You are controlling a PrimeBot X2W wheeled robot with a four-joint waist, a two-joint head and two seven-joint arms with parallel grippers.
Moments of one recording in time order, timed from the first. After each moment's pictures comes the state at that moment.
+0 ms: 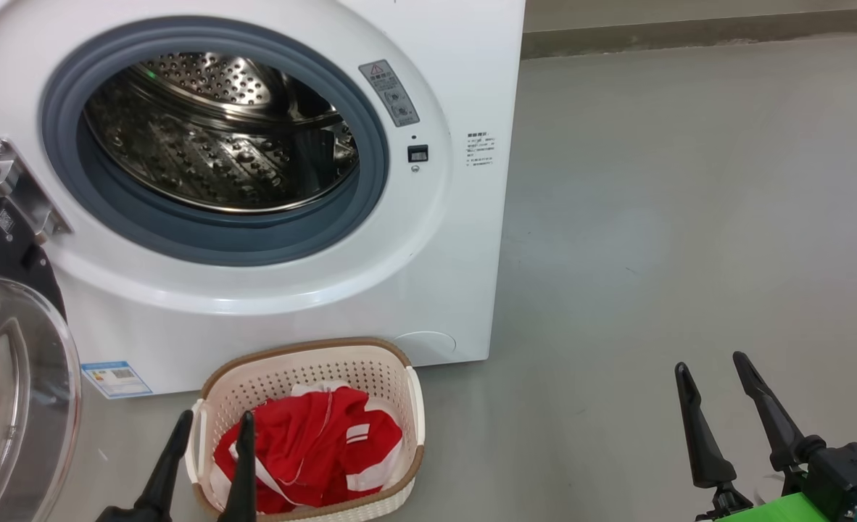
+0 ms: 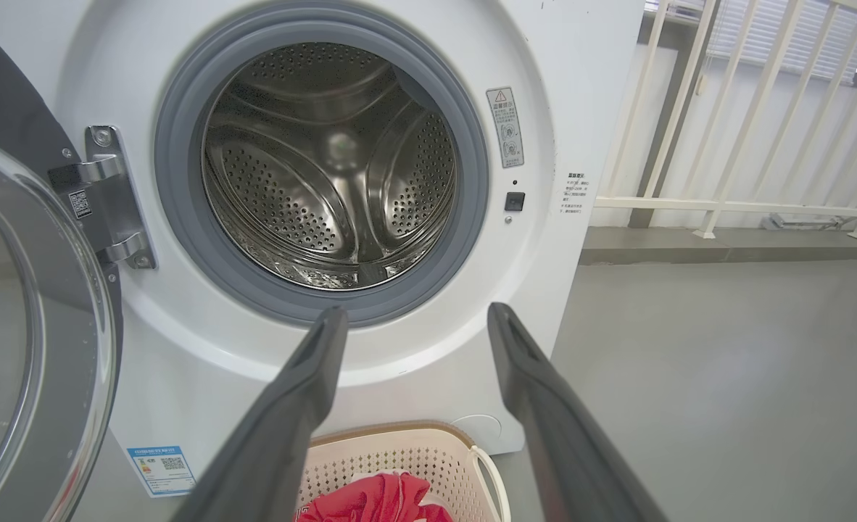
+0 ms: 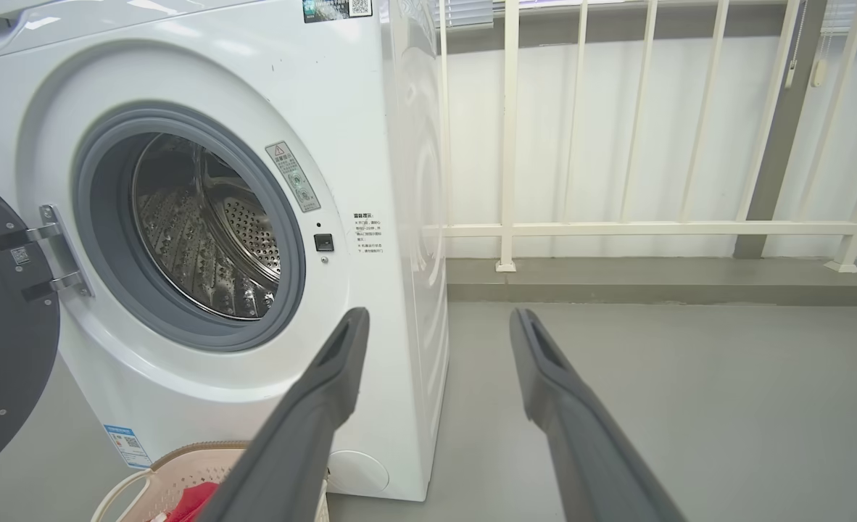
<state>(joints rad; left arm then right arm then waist) 0.06 0.04 -0.01 0.09 -0.17 -0.07 -0.26 0.13 -0.04 -0.03 0.00 0.22 0.12 -0.26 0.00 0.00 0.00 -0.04</state>
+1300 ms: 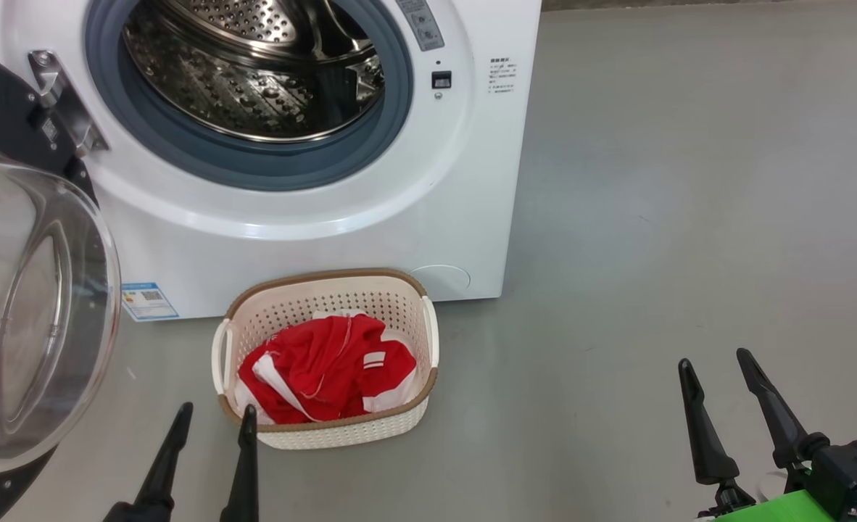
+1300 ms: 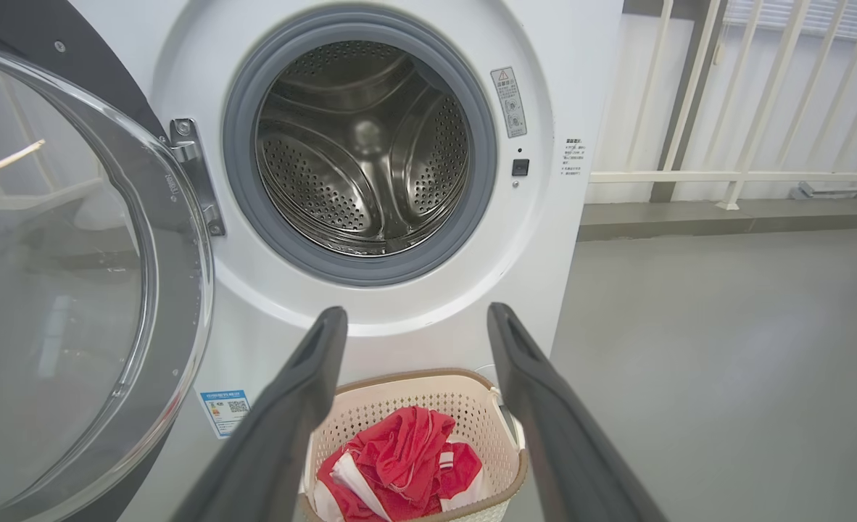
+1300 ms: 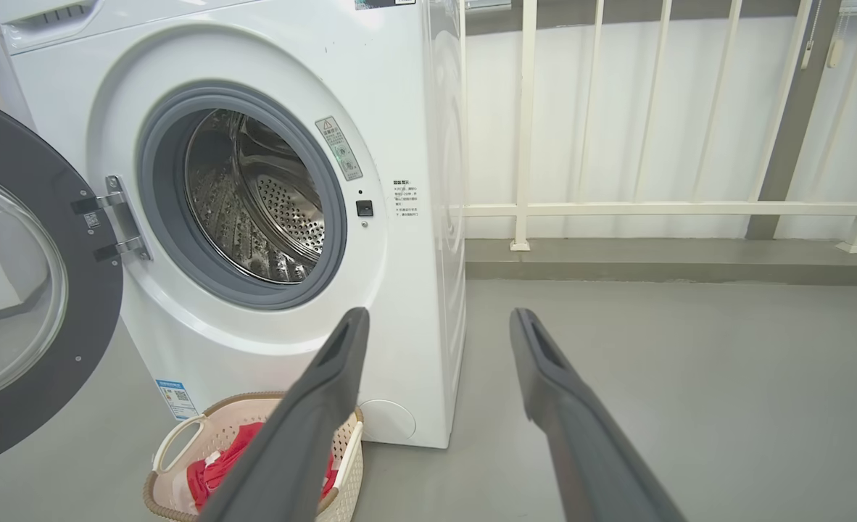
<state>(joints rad) 0.06 0.05 -0.02 0.08 -0.11 -0.04 -0.26 0.12 -0.04 -0.04 0.00 0.22 0.12 -0.26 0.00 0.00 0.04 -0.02</state>
